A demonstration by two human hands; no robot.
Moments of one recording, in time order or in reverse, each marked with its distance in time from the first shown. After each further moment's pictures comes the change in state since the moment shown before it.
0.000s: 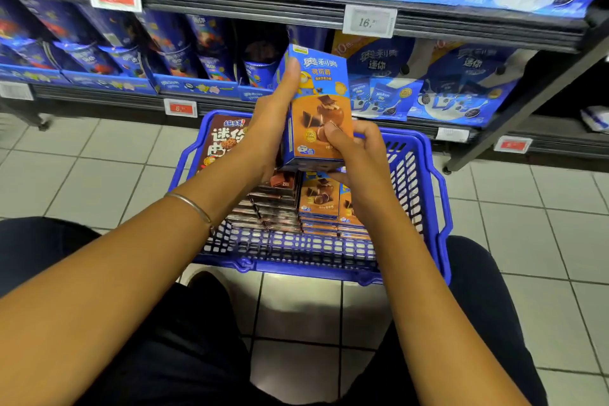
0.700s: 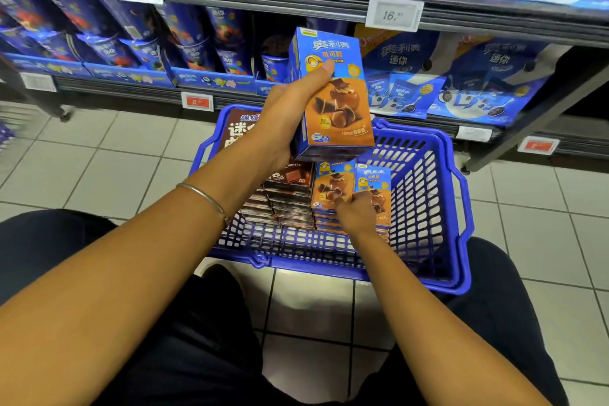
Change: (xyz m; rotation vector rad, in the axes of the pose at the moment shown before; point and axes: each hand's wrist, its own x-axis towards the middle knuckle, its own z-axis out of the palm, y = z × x) left_hand -0.001 0.010 -0.007 -0.014 0.036 0.007; right_hand 0.054 0.172 -0.020 -0.583 0.120 0.326
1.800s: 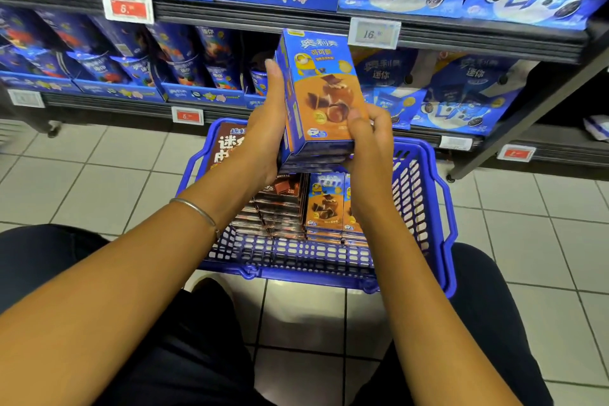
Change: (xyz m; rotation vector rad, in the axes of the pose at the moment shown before) left_hand 0.008 -0.005 -0.001 -0.007 0.004 0.005; right_hand -0.118 -0.155 -0.076 0.634 0.041 -0.460
